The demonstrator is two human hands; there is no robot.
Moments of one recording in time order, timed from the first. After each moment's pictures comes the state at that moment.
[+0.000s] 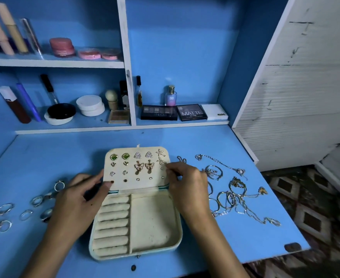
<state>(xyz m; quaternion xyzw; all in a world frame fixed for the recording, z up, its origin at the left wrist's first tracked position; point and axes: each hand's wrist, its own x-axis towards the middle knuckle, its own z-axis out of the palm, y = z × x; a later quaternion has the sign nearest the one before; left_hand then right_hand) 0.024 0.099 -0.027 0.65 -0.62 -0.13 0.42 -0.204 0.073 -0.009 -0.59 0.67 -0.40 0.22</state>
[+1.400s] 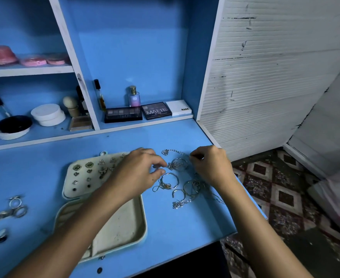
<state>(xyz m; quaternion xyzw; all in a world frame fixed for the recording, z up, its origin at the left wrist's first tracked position) -0.133 0.041 0.020 0.43 -0.86 -0.14 0.22 -0.346 0.059 0.005 -0.58 0.76 -0.27 0.13</state>
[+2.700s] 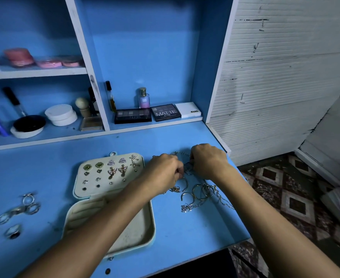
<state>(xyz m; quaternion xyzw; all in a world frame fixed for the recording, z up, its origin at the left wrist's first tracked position) -0.170 0.025 0.004 0.46 -0.87 -0.14 0.10 -0.325 0.020 0.019 -0.68 0.73 0.04 0.04</state>
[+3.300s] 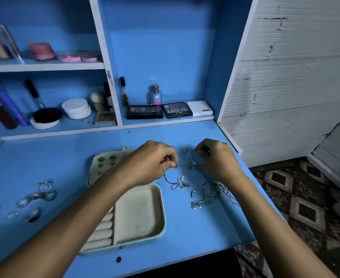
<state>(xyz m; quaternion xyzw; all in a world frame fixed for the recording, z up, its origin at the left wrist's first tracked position) -0.117 0.035 0.044 0.44 -0.86 -0.19 0.16 -0.326 0.036 0.007 -0.66 0.68 -0.28 0.14</state>
